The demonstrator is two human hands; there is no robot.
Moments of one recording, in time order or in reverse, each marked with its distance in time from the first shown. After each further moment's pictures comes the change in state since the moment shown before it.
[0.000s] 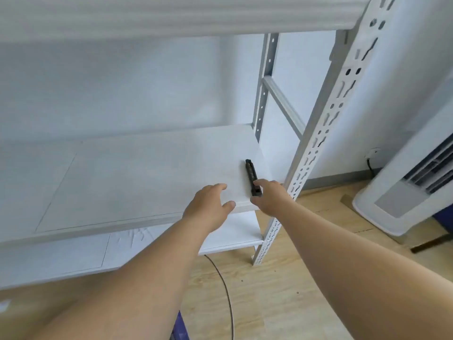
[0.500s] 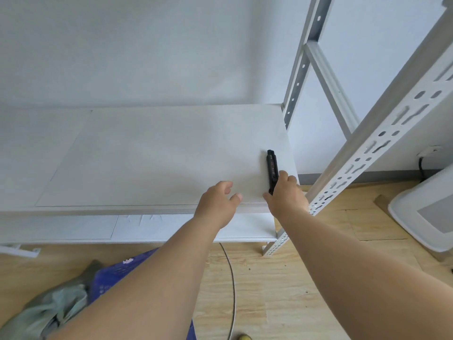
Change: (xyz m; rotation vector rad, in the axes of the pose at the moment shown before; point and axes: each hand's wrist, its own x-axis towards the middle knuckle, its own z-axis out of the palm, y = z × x) left_hand 0.058 -0.015 0.039 -0.327 0.045 -0.292; right_hand 0.080 0.020 0.043 -0.179 0.098 0.080
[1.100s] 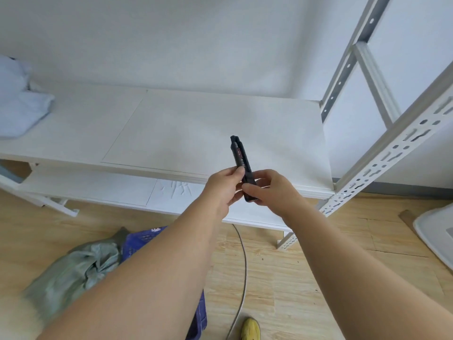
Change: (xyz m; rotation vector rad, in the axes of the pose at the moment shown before) left_hand -0.079 -0.029 -0.051 -0.884 0.078 -0.228; right_hand -0.132 -0.070 -0.025 0.853 -0.464 -0.225
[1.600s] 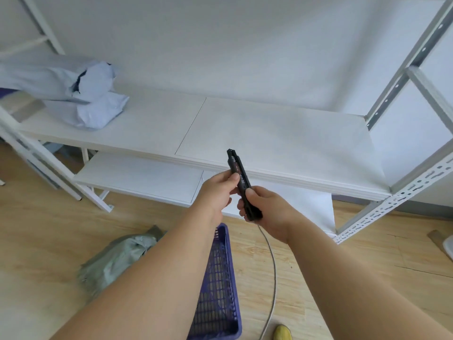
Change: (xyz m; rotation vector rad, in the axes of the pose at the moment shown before) left_hand -0.080 -0.008 -0.207 0.002 0.014 0.138; right_hand -0.067 -0.031 0.199 0.278 -0.277 0.035
